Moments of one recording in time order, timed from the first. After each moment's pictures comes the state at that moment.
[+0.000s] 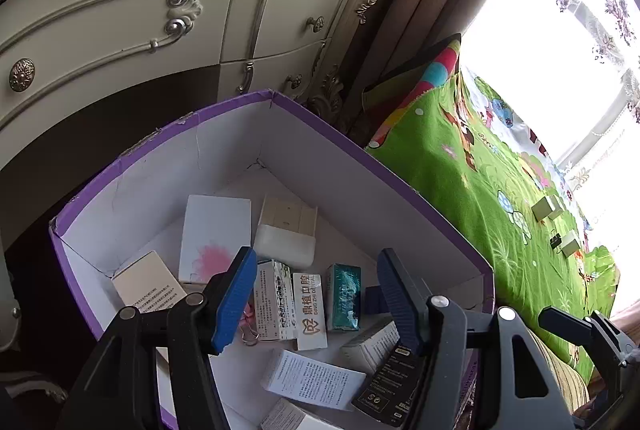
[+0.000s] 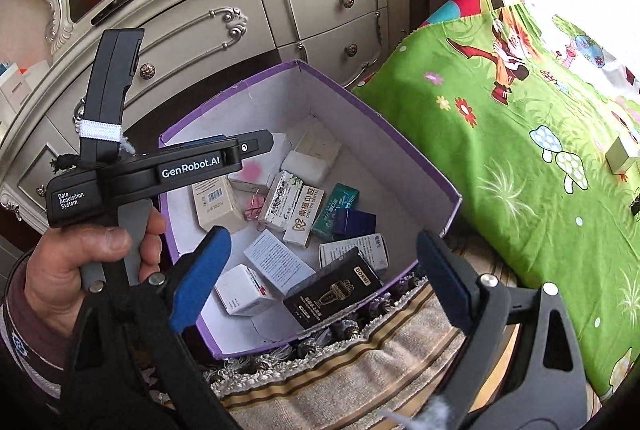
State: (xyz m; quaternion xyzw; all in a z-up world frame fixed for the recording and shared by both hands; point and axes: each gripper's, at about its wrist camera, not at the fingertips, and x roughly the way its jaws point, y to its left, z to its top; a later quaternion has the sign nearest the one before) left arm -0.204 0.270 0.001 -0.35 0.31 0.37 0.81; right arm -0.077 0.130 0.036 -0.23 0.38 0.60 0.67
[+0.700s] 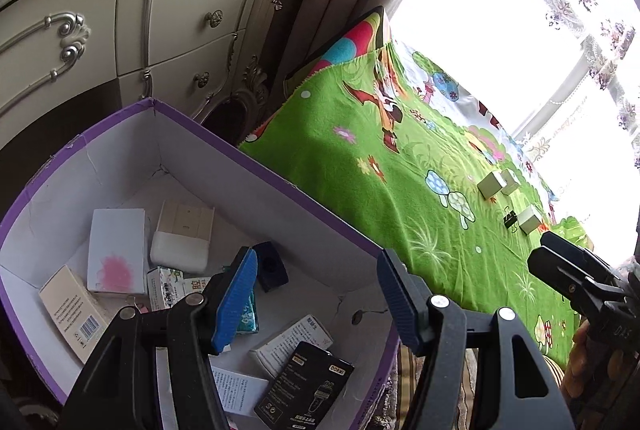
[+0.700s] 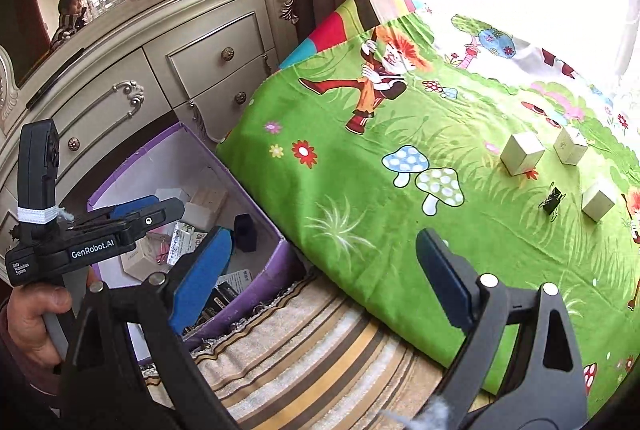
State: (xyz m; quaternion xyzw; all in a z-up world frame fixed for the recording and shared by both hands) left arm -0.125 0.235 0.023 -0.33 0.32 0.29 0.84; right arm 0.053 0.089 0.068 -0.18 0.36 0.51 0.76
